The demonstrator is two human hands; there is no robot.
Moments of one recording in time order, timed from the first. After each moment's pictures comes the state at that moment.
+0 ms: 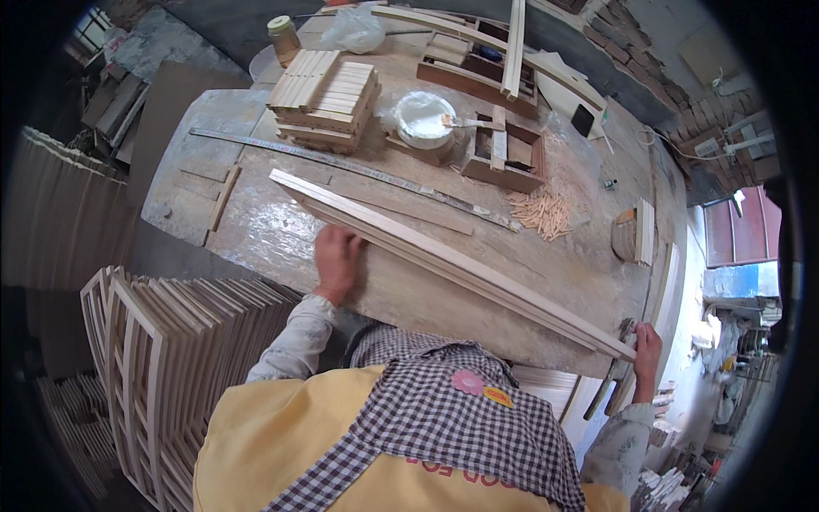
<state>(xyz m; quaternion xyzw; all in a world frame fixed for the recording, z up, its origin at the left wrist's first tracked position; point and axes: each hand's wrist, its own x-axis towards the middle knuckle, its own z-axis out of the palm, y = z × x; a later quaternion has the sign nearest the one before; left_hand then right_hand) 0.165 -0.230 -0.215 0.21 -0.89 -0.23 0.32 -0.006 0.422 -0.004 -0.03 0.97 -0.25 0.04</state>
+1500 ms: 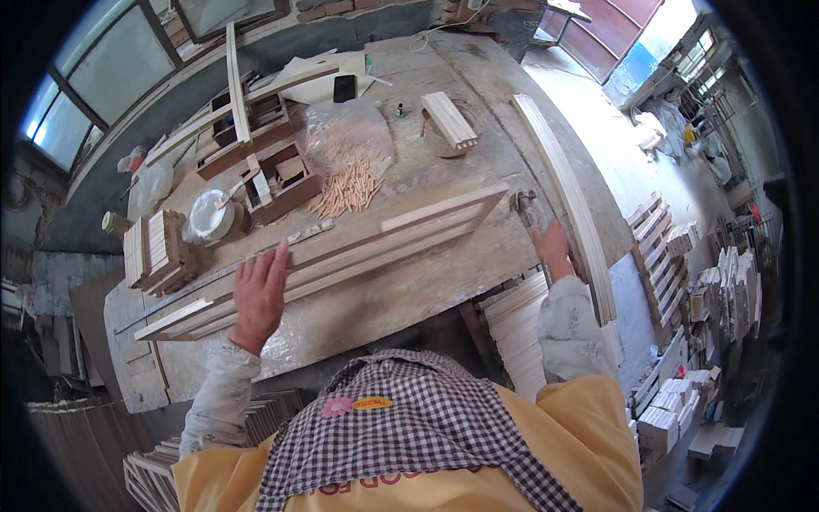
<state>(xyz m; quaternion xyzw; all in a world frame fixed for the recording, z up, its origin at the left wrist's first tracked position) 0.062 -0.062 -0.008 -0.28 -0.92 -0.08 0.26 0.043 0.556 -0.151 0.21 0.97 -0.06 -0.10</state>
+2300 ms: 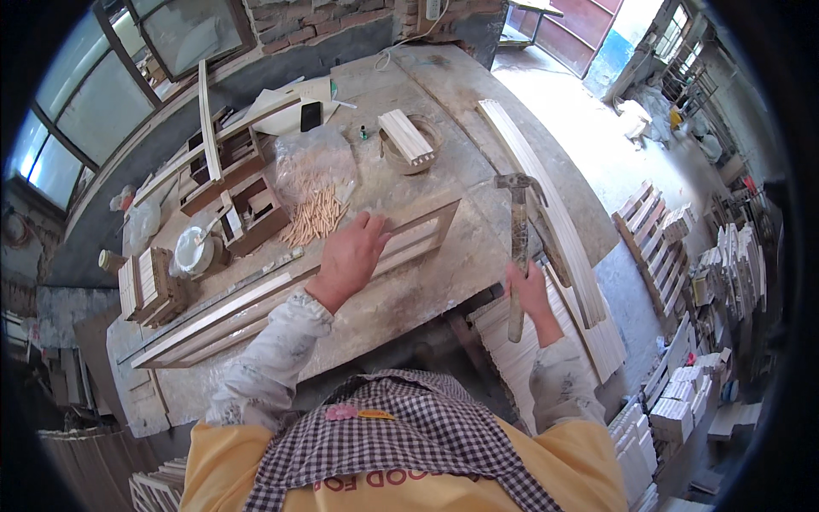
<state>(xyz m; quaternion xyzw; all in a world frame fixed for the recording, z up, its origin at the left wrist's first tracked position) -0.003 0.154 0.001 -0.33 -0.91 -0.23 0.12 0.131 0.508 -0.094 0.18 0.78 -0.60 -0.05</state>
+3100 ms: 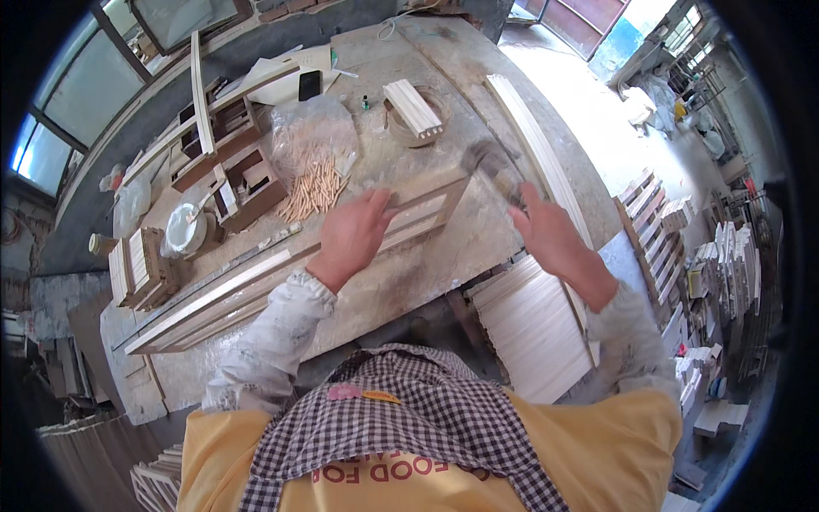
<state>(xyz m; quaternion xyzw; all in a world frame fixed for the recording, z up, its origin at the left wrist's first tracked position) -0.009 0.153 -0.004 -0.31 -0.91 -0.26 0.11 0.079 0.452 0.099 0.05 0.98 -0.19 0.03</state>
